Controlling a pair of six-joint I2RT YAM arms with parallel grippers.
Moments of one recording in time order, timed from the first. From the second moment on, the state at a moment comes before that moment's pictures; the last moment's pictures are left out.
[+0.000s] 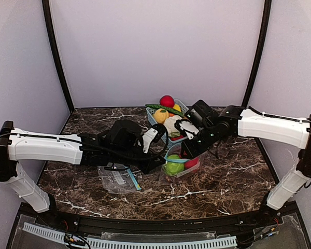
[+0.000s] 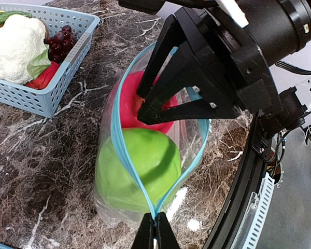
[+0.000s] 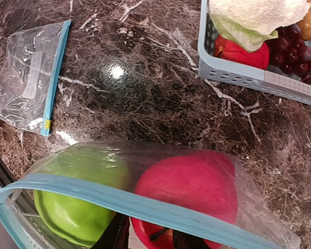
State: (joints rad) left arm -1.09 1.53 1.06 -0.13 0.09 -0.35; right arm 0.89 1.56 1.29 -0.79 -0.01 0.26
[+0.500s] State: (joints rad) left arm -1.09 1.52 1.06 -0.15 0.05 -0.35; right arm 0.85 1.56 1.29 -0.81 0.11 0.26
